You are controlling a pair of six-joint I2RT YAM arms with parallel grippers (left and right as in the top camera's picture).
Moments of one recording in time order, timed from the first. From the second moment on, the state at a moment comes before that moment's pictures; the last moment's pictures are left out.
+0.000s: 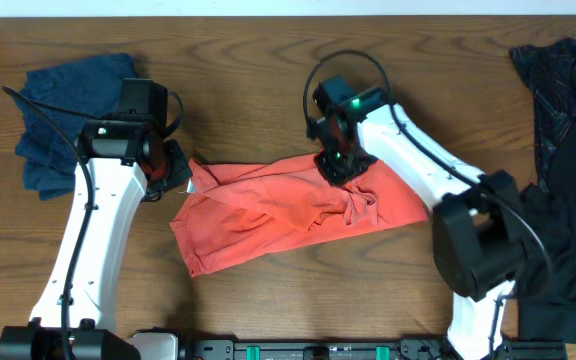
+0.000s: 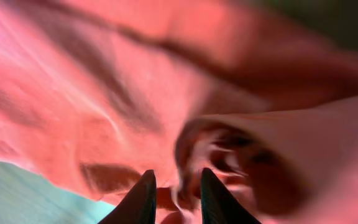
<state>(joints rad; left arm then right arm) -0.05 1.47 1.29 -1.18 -0.13 -0.51 0.51 2.03 1.60 -1.09 -0.12 -0.03</state>
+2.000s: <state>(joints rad) -0.05 1.47 1.14 -1.12 -0.08 -0.48 0.49 2.00 1.39 -0.83 -0.02 0.10</state>
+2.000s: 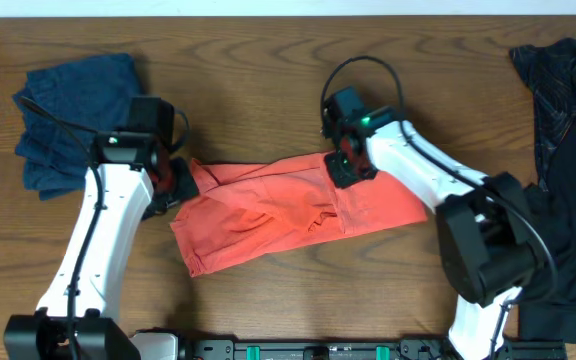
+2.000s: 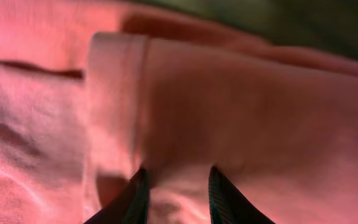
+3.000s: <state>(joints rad) -0.05 1.67 0.86 -0.77 0.14 -0.50 0.51 2.00 1.39 -0.84 -0.03 0.10</state>
